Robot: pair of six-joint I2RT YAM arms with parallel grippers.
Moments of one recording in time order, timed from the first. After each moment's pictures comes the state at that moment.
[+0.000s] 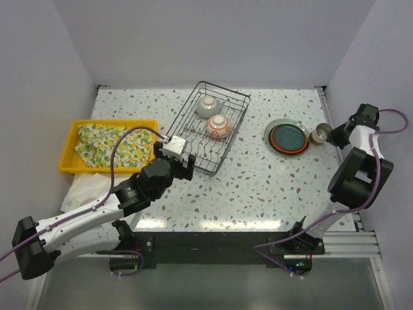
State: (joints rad) left arm -0.96 0.91 0.66 -0.03 -0.55 -0.14; right arm -0.52 1.76 1.32 -0.52 -0.09 0.62
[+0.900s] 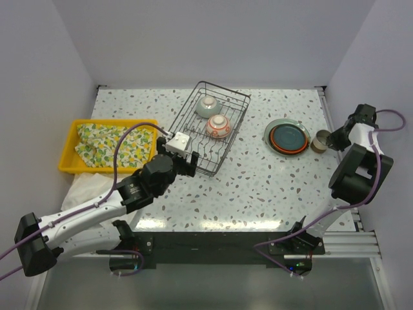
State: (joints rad) left arm -0.96 0.96 0.72 -0.01 -0.54 -0.10; right arm -0.52 1.81 1.36 -0.59 -0.01 0.58
